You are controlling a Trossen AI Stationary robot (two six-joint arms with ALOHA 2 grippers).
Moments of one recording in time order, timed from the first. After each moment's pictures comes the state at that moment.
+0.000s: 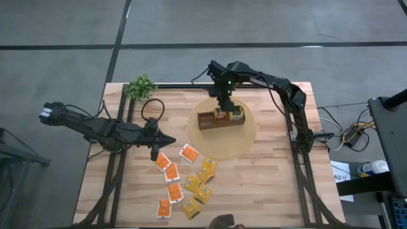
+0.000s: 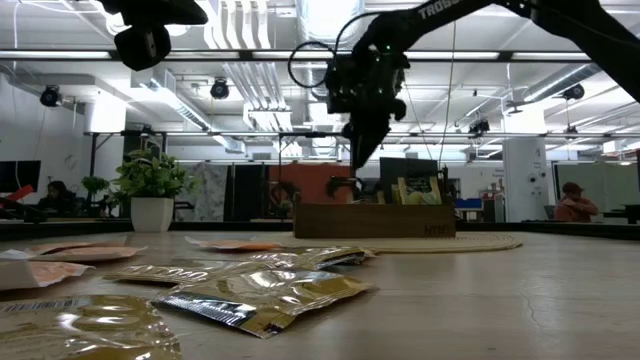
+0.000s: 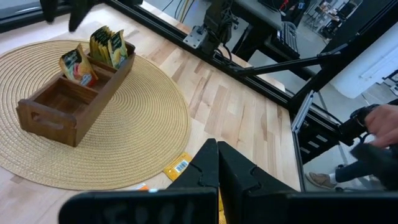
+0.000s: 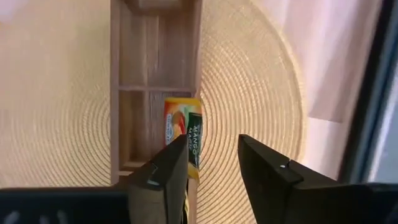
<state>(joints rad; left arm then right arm) -0.28 0.81 0.70 -0.22 -0.31 -0.63 -0.52 2.10 1.95 -1.19 -0.21 -0.64</state>
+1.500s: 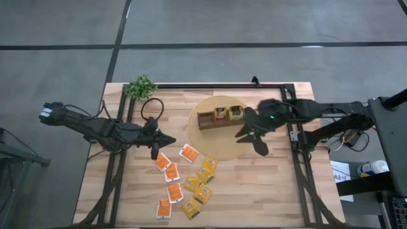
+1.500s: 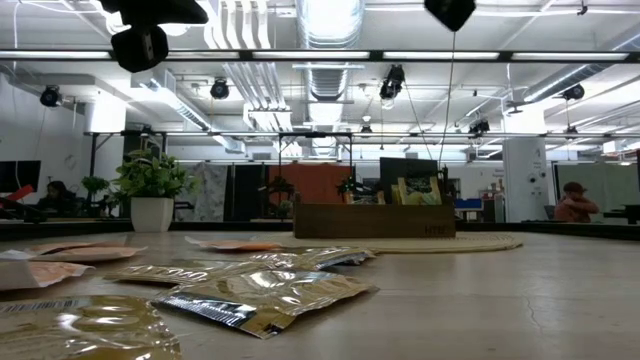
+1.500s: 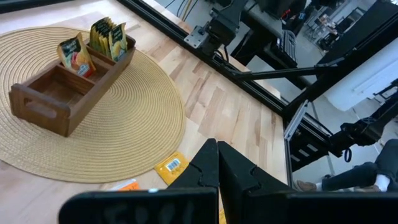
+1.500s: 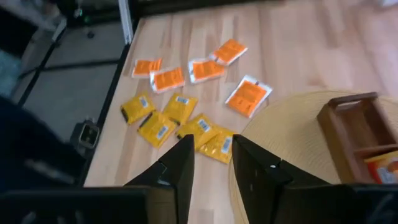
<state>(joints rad) -0.28 0.81 0.70 -0.21 -0.31 -0.72 0.04 1.18 1.22 -0.69 -0.20 0.18</state>
